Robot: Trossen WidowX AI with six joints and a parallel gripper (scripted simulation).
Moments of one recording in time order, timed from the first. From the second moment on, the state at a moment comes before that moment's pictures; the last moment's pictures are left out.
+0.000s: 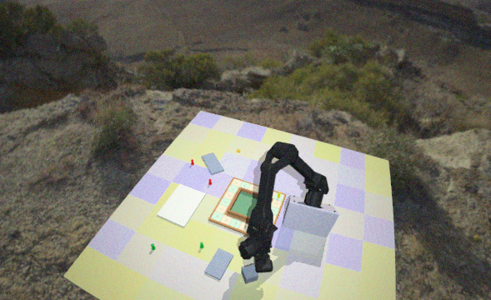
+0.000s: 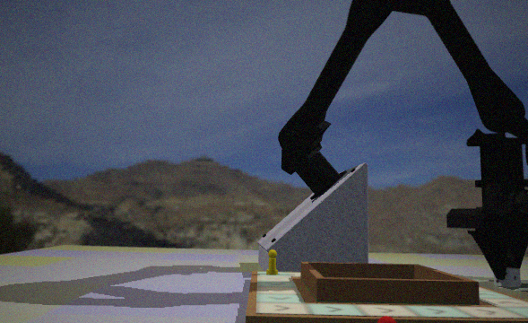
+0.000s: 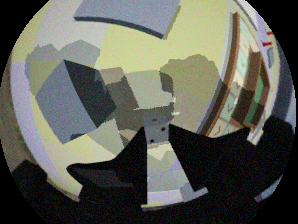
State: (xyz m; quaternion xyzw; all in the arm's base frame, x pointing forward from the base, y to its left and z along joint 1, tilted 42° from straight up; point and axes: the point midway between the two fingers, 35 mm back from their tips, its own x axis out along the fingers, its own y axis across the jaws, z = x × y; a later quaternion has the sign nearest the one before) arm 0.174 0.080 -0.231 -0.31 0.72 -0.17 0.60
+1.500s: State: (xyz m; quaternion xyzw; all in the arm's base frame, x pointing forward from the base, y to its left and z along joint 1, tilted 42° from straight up) arm 0.245 0.093 -0.091 -0.42 0.74 0.01 0.53
